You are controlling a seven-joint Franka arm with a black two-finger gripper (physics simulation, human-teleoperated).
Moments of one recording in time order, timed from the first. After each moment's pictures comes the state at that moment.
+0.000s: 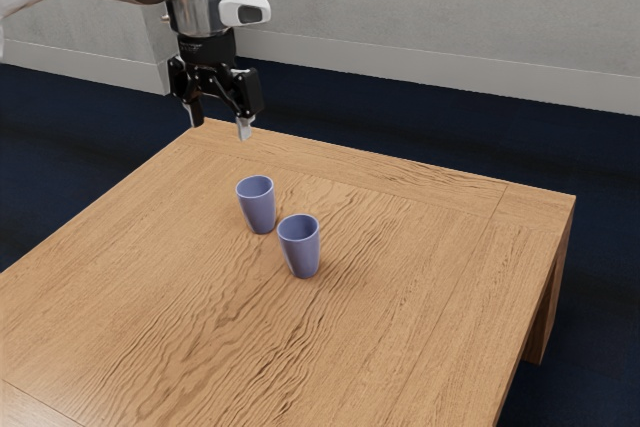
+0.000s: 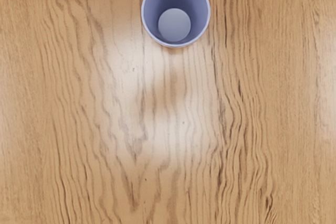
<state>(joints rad) 0.10 0.09 -0.24 -1.49 0.02 1.49 -0.08</state>
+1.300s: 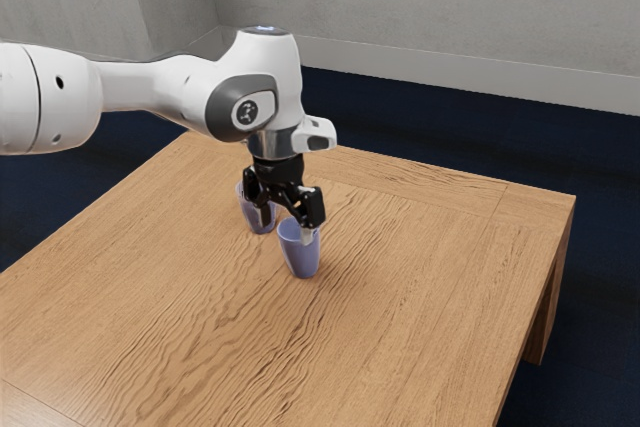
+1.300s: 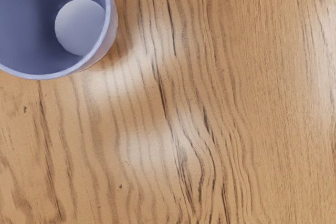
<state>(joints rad) -0.01 0.24 -0.23 -1.78 0.02 1.91 -0.07</state>
